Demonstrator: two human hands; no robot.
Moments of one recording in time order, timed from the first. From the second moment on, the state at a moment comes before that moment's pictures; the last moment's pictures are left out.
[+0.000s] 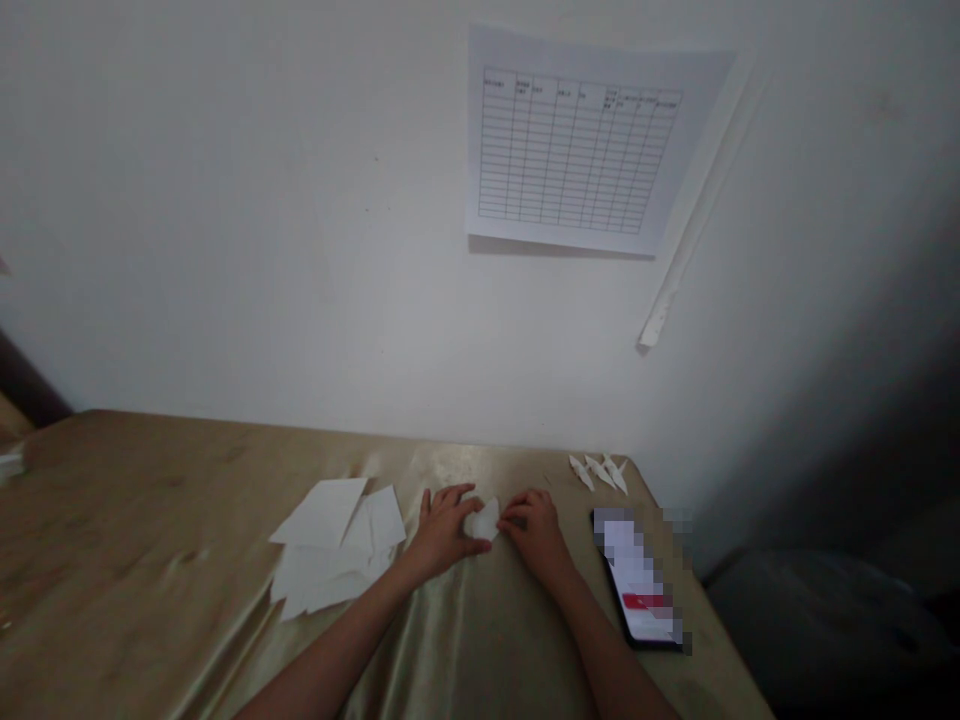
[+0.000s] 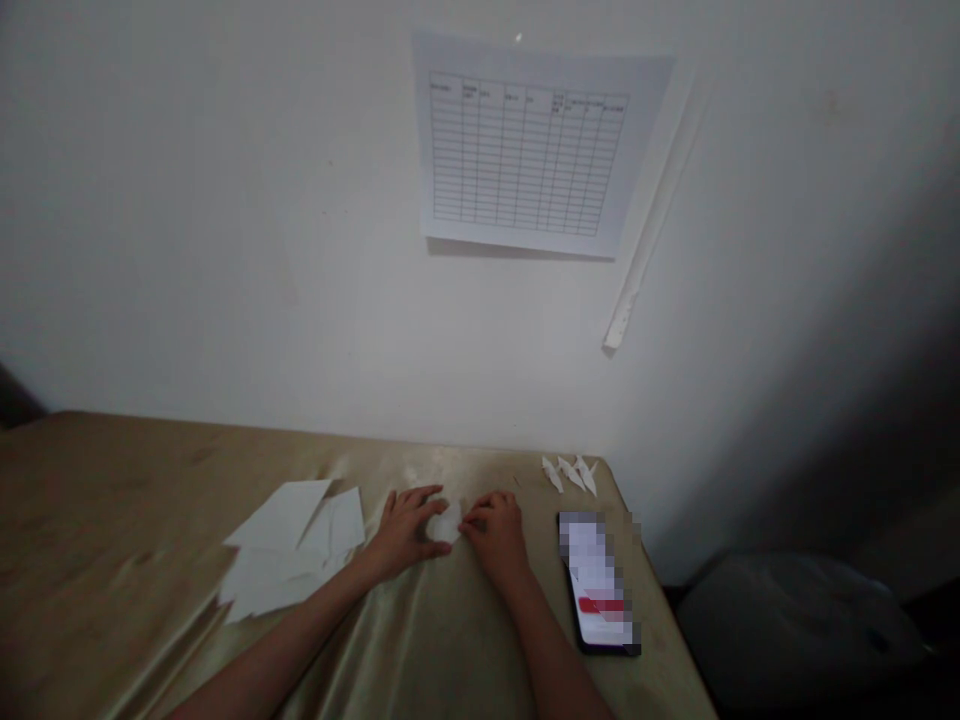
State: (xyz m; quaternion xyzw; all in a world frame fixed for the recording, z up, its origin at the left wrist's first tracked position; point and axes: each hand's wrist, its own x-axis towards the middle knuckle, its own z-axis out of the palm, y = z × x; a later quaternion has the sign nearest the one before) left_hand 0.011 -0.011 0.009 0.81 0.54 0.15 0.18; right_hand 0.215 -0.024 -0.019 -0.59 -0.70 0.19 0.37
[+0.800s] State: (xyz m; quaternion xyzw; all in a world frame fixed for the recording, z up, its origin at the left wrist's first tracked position) left_hand 0.017 -0.008 0.004 0.77 0.54 0.28 0.20; right_hand 0.206 -0.032 -0.010 -0.55 -0.73 0.17 0.37
